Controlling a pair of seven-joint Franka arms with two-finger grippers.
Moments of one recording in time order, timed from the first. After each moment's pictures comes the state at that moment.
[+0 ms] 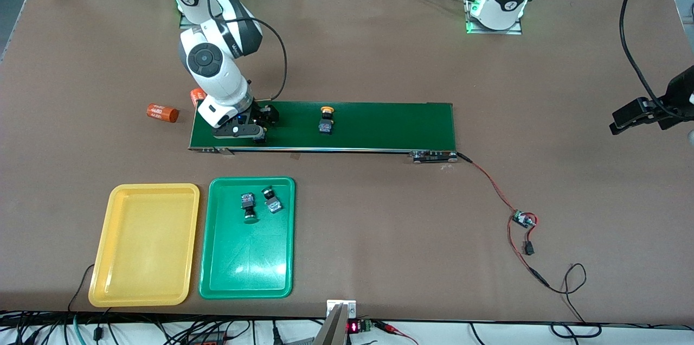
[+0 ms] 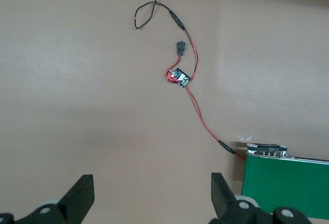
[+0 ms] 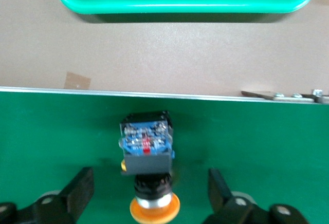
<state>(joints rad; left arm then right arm) 0.08 0.15 -0.04 -1.45 0.02 1.66 -0.08 0.32 0.29 0.16 -2.21 -0.04 2.52 0.47</state>
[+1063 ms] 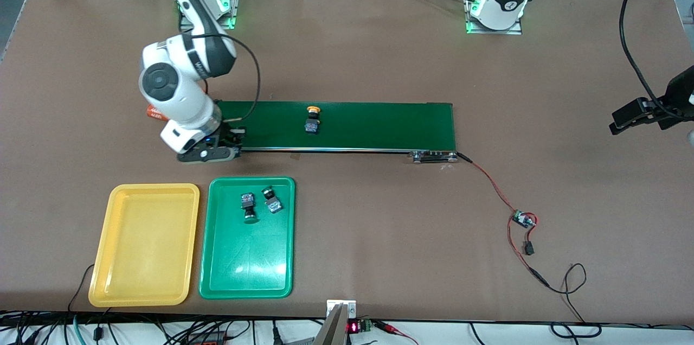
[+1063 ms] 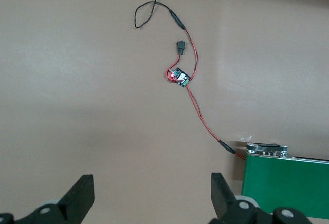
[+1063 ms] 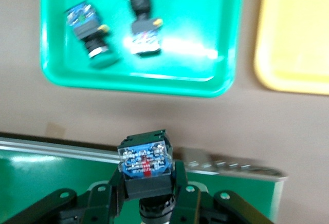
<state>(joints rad) 0.08 0.15 -0.04 -1.45 0.02 1.66 -0.08 0.16 0.31 0.14 -1.98 -0.04 2.31 0.23</state>
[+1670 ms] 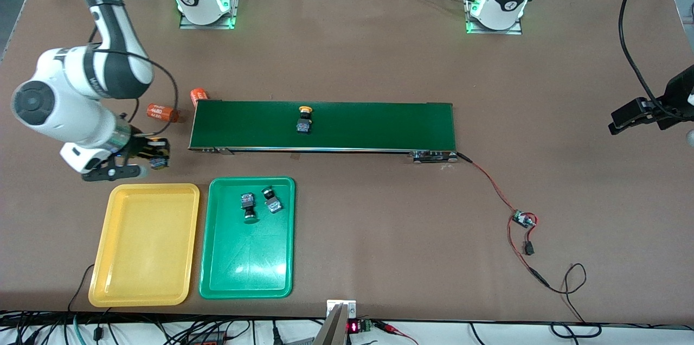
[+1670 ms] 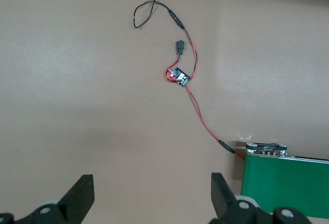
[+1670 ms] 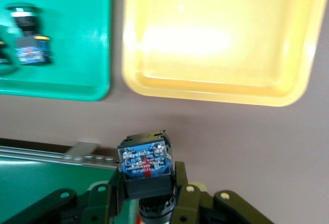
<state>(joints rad) 0.08 0.15 -0.04 -1.45 0.02 1.66 -0.08 -0.11 0.32 0.14 -1.85 -0.04 2.11 -0.05</state>
